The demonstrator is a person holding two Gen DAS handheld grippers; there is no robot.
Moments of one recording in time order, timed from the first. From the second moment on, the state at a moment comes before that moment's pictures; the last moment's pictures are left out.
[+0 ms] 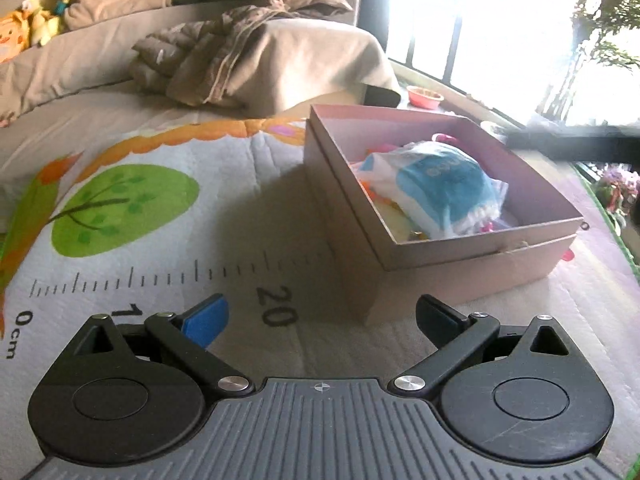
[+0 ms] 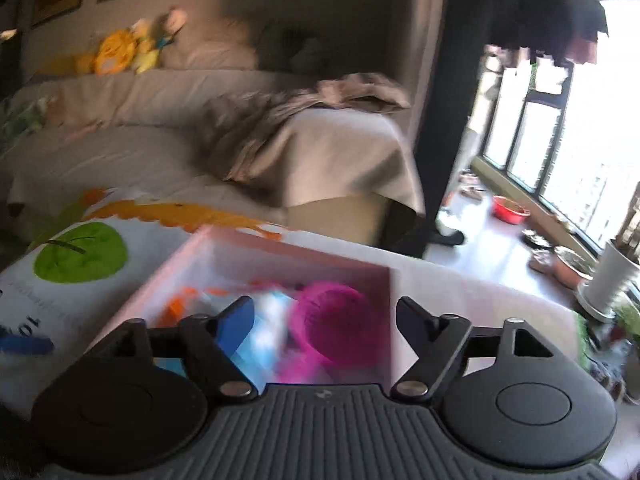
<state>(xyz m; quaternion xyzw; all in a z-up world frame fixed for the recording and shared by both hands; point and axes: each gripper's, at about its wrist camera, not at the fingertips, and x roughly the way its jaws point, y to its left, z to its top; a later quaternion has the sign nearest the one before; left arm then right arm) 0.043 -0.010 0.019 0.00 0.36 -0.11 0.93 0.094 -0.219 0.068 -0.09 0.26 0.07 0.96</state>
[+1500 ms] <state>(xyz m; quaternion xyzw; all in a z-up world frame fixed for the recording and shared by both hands) 0.007 -0.016 0.000 0.01 0.34 -0.05 0.94 0.039 -0.232 -0.026 -0.01 0.34 -0.01 0.94</state>
